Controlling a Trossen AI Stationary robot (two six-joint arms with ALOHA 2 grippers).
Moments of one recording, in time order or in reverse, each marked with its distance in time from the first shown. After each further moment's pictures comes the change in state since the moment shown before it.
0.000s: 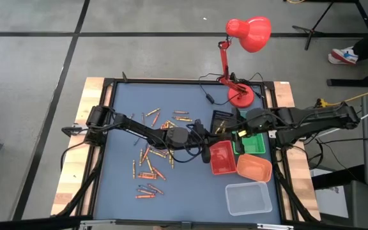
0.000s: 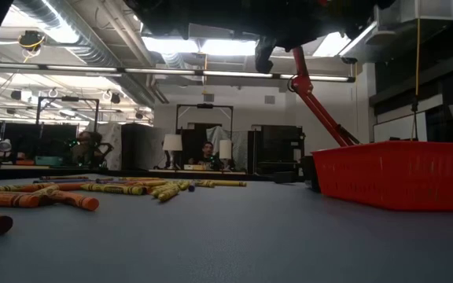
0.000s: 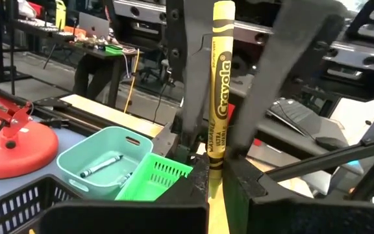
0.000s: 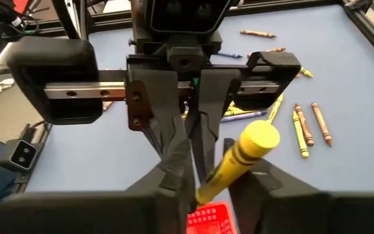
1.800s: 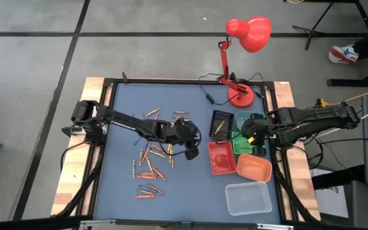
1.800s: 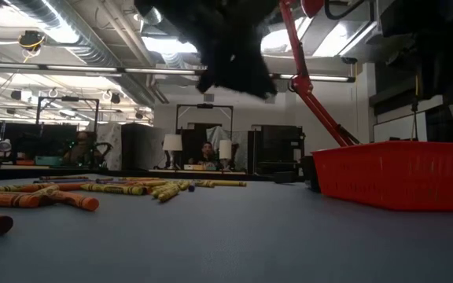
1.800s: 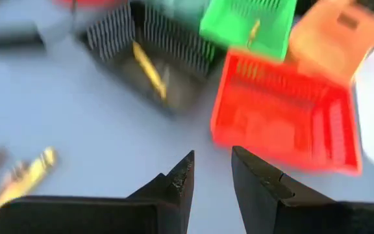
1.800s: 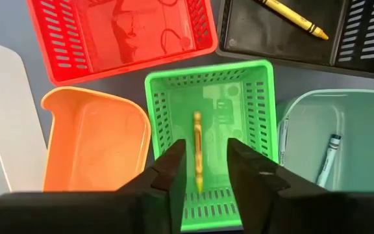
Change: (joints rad) left arm 0.029 -0.192 0.000 -0.916 0.072 -0.160; right arm 0.000 -0.002 0.000 -0.767 -0.009 0.021
